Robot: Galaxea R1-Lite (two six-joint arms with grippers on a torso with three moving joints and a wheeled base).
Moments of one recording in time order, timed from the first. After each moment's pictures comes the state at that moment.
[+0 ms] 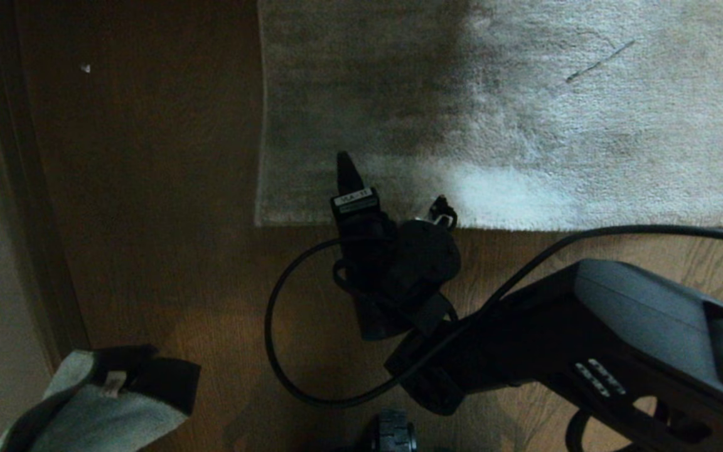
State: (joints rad) left arm 0.00 0.00 0.00 -0.01 0.00 0.02; right arm 0.95 2.33 -1.41 -1.47 -0.58 1.05
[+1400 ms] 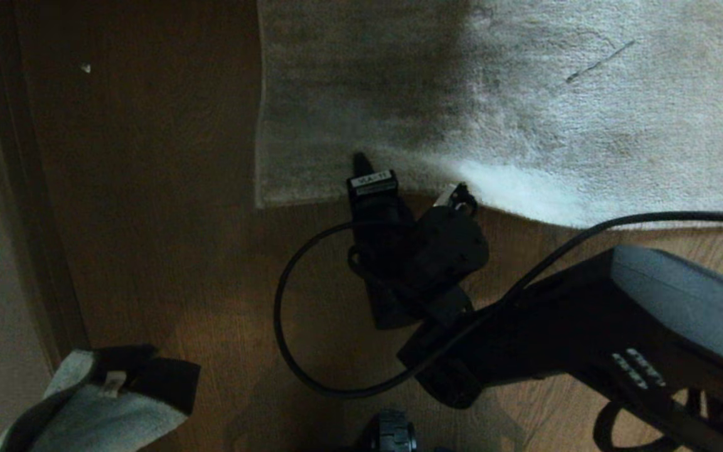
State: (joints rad) left arm 0.00 0.00 0.00 -0.01 0.00 0.02; right arm 0.93 2.27 -1.36 -1.52 -0.58 1.07
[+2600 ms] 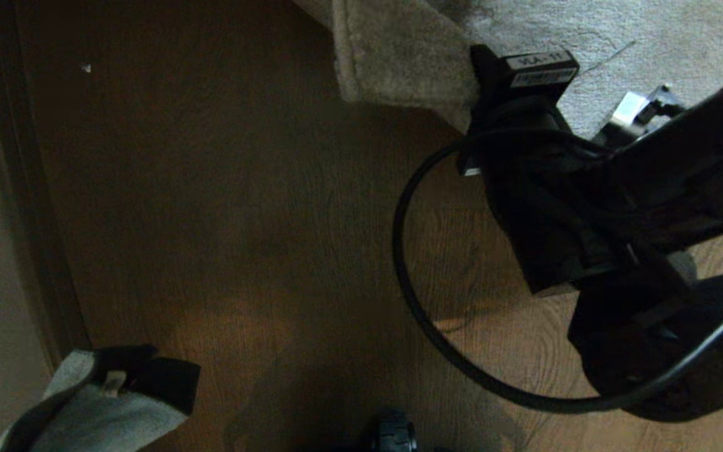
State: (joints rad) left arm 0.00 0.00 0.00 -0.01 0.00 0.02; right arm 0.89 1.81 -1.04 -1.52 -0.58 1.01
